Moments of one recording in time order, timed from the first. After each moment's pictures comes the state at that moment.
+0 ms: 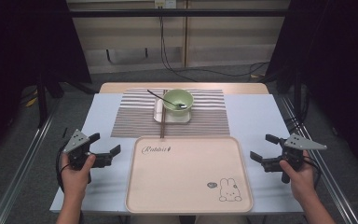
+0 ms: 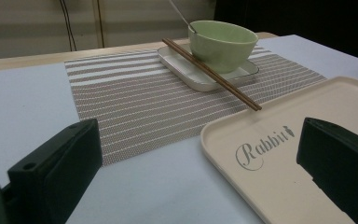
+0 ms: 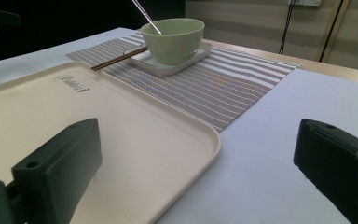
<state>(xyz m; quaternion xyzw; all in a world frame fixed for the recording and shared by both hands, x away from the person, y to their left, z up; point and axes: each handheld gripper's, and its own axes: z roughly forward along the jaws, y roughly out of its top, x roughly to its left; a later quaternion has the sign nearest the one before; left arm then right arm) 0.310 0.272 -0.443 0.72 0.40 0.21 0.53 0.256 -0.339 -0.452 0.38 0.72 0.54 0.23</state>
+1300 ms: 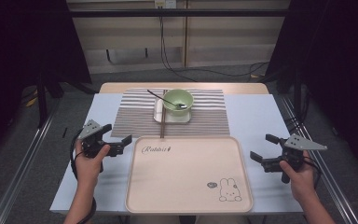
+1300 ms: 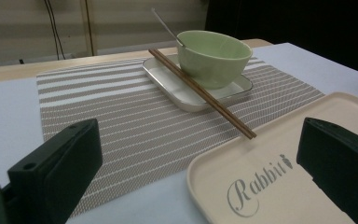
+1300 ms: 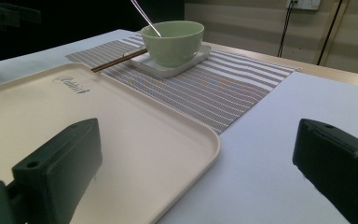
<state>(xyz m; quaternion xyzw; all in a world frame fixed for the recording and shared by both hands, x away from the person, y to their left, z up) 0.343 0.235 -0.437 0.72 0.39 0.19 0.54 0.254 -0.338 -0.451 0.38 0.72 0.54 0.23</state>
